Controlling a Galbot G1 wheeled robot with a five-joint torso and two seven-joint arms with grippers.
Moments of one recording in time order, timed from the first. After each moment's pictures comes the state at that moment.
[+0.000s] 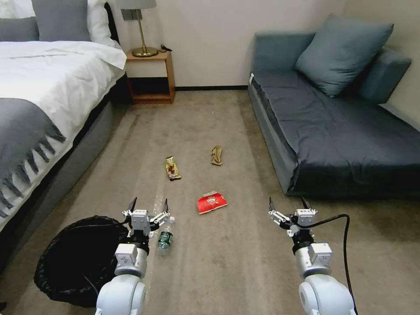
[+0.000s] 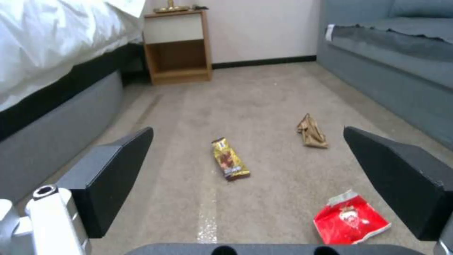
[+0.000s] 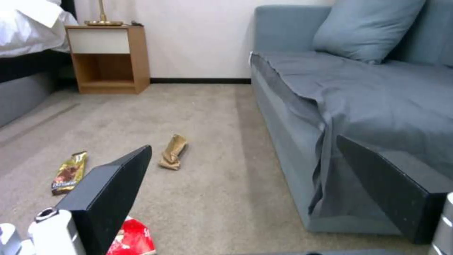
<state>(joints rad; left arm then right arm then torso) 1.55 -1.50 -0.55 -2.00 0.00 0.00 0.00 -1.55 1.50 0.55 2.00 0.00 0.00 0.00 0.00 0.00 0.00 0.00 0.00</state>
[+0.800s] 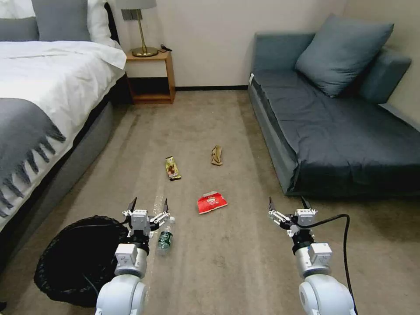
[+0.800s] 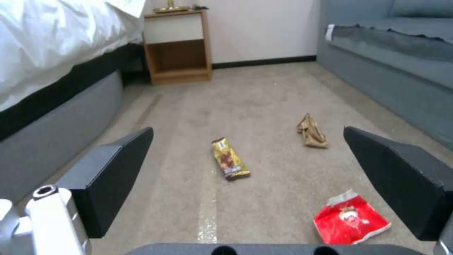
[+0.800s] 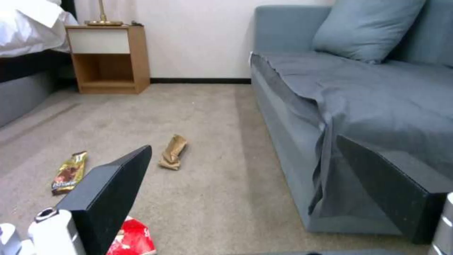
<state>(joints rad) 1.55 -1.50 -0.55 -2.00 0.00 0.00 0.00 -1.55 1.50 0.55 2.00 0.00 0.00 0.00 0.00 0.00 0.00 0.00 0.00</state>
